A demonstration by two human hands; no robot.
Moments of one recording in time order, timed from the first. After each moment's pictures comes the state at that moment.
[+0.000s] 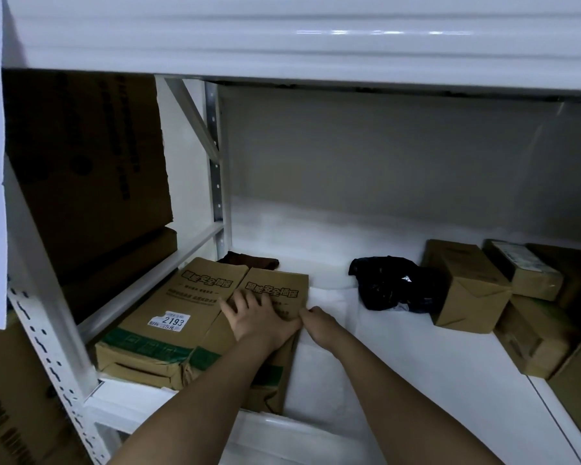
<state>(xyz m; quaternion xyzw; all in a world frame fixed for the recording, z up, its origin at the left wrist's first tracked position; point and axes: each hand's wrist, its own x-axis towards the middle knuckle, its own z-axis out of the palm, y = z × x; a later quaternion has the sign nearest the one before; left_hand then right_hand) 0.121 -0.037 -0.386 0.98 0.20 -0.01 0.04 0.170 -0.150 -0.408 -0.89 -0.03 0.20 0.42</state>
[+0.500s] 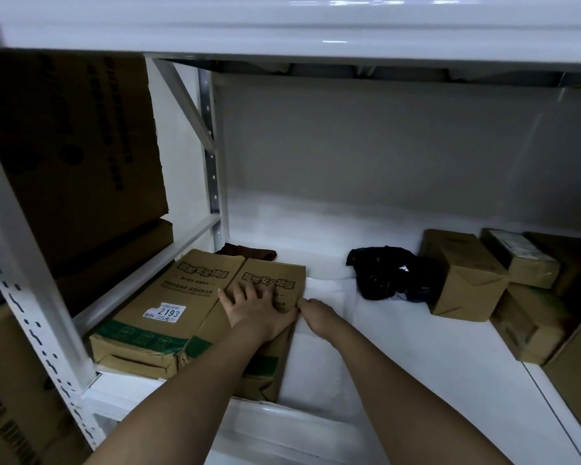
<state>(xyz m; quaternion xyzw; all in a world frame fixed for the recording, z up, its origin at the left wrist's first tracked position) 0.124 -0.030 -0.386 0.99 0.15 -0.07 0.00 0.174 -0.153 -0.408 -0.91 -0.08 0.18 0.38</state>
